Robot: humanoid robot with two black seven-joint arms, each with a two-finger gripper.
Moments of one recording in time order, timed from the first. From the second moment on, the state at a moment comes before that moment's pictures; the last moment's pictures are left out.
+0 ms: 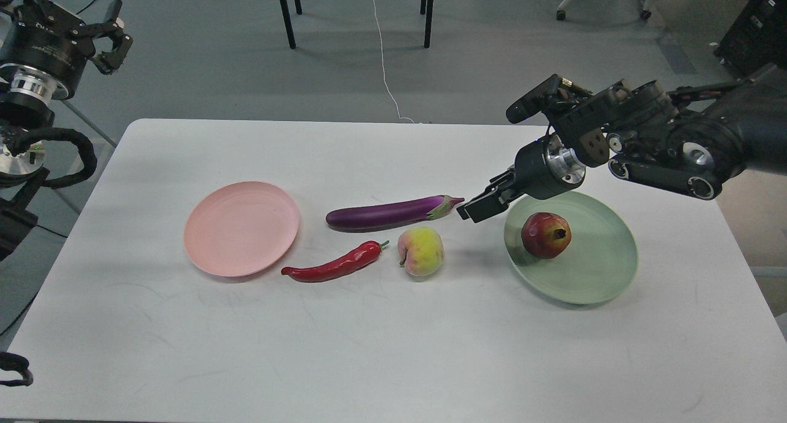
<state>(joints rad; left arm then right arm) -0.89 0.54 -0.76 -0.56 -0.22 -0.49 -0.31 1.59 -0.31 -0.65 1.01 -1.15 0.35 0.45</state>
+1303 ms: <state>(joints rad) -0.89 0.56 -0.76 -0.56 -0.22 -0.49 -0.30 1.37 -0.04 -0.59 0.81 -1.15 0.34 0.45</state>
